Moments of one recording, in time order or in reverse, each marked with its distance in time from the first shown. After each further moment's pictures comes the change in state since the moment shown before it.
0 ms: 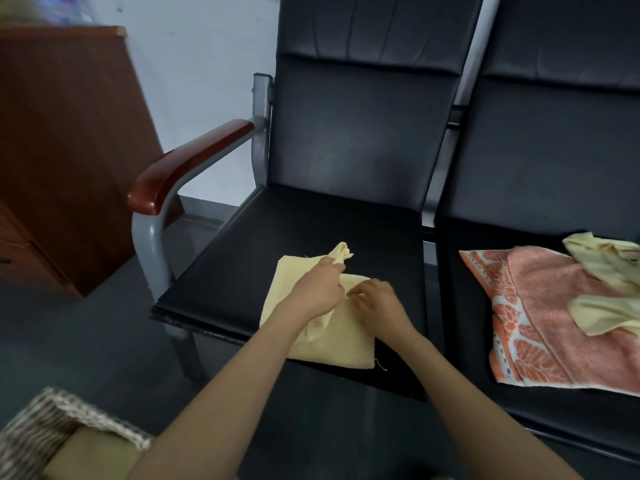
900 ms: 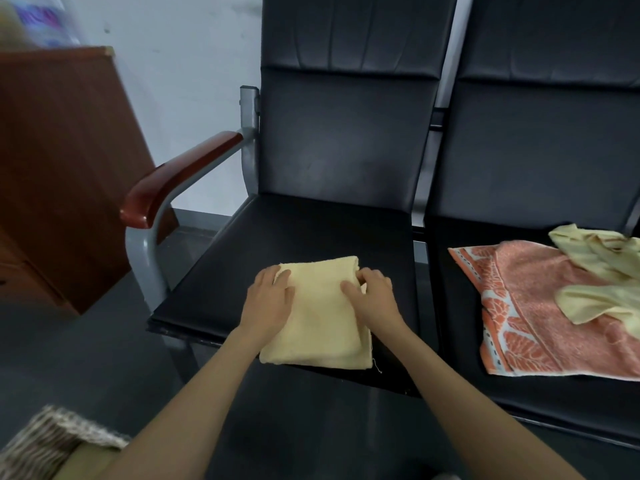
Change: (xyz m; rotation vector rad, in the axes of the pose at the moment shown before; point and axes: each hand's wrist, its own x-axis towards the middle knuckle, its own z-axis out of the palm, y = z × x) left_hand -0.021 -0.069 0.011 0.212 0.320 -0.072; right_hand -0.003 -0.030 -0.012 0.227 0.126 0.257
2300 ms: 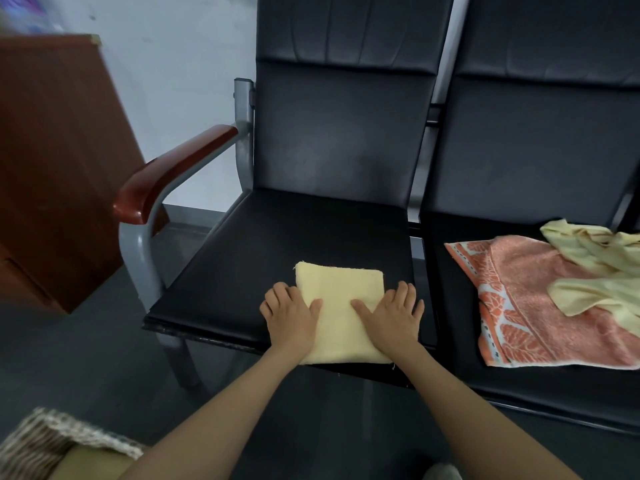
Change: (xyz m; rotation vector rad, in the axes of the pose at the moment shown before) left_hand -0.020 0.038 0.040 0.094 0.041 -0.221; right_hand -0.012 0.042 0.011 -0.649 0.028 0.204
